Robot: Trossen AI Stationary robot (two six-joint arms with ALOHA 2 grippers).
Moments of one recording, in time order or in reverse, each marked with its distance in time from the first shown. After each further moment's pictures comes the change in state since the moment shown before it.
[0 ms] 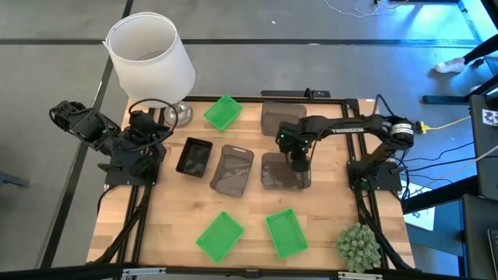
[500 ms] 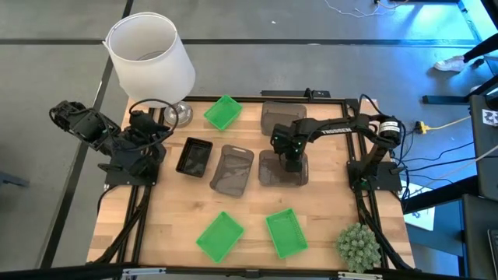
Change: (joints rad) left arm 0.000 0.000 0.000 0.000 0.000 0.025; right arm -0.002 0.120 0.014 0.089 0.001 0.042
